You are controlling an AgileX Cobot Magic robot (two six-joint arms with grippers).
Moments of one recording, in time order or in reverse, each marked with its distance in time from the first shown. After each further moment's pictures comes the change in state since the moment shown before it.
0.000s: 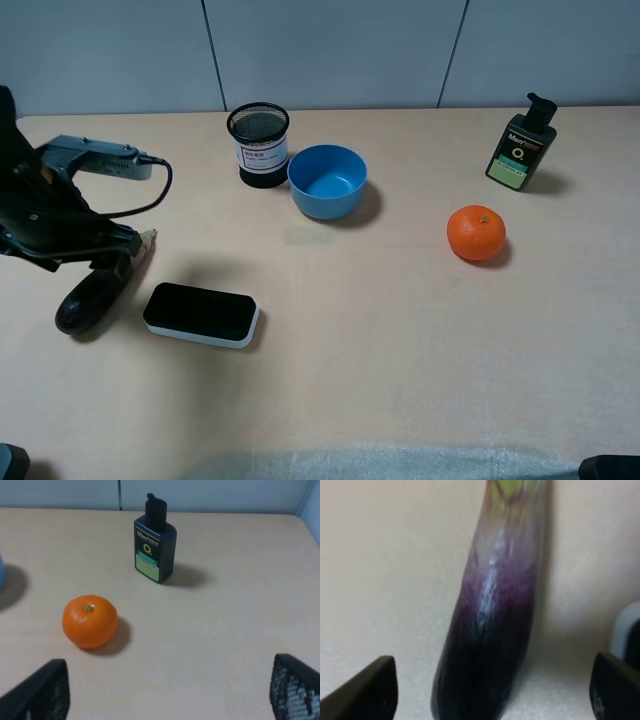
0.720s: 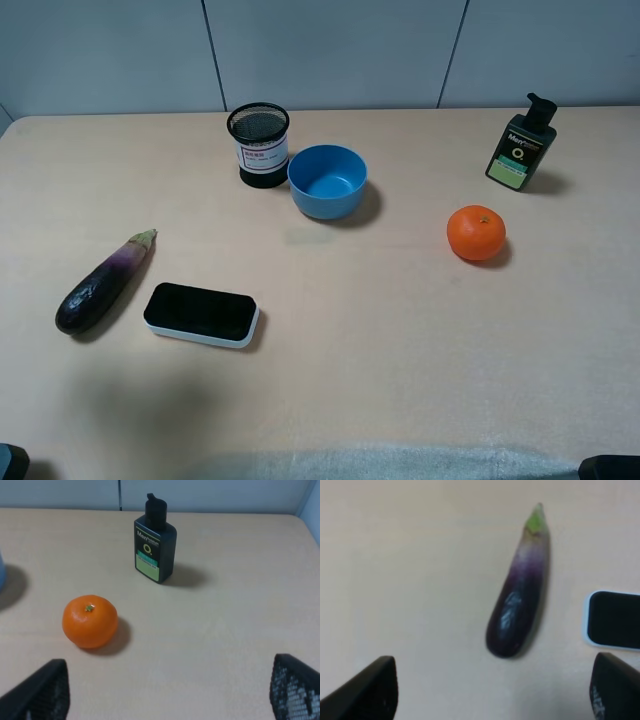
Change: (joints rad) left arm 0.077 -0.720 -0.030 0.002 0.387 0.043; right arm 0.000 0.000 0.000 0.000 0.000 0.000
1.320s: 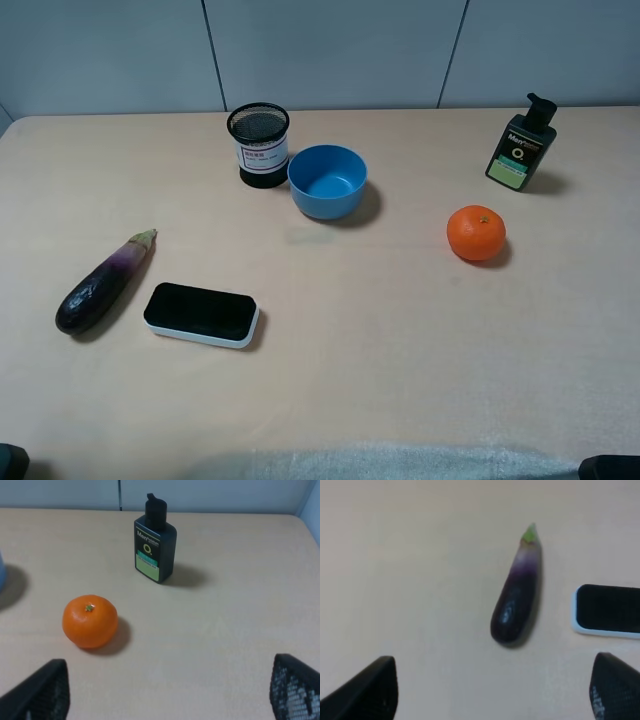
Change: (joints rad) left arm 0.062 -0.424 0.000 -0.059 0.188 0.130; right arm 0.000 0.000 0.000 0.000 0.000 0.000
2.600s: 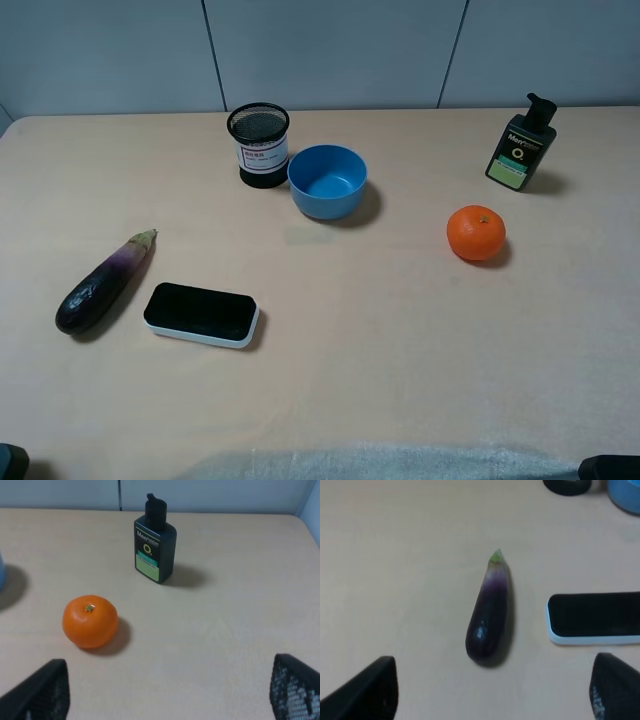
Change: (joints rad) left arm 0.070 -0.375 0.181 -0.124 -0.027 0.161; right arm 0.000 0.000 0.000 0.000 0.000 0.000
